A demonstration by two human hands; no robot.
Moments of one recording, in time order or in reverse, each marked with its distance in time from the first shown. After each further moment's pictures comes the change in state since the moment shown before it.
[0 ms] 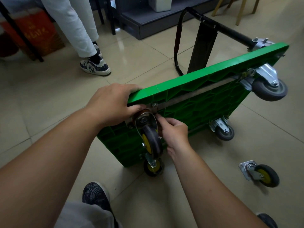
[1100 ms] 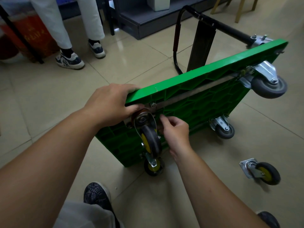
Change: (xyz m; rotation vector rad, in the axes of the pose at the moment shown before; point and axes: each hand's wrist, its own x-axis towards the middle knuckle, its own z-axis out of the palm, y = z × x) left_hand -0.002 0.001 -0.001 -0.020 -0.014 0.000; right_hand 0.007 0.008 -0.010 -0.121 0.011 -0.142
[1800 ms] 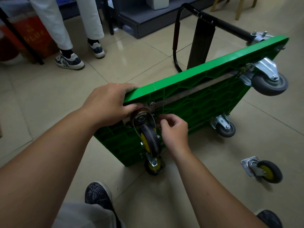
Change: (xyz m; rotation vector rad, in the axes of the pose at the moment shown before) left_hand 0.001 -0.002 0.002 0.003 0.001 0.003; right_hand 0.000 0.008 -0.004 -0.093 -0.018 -0.193
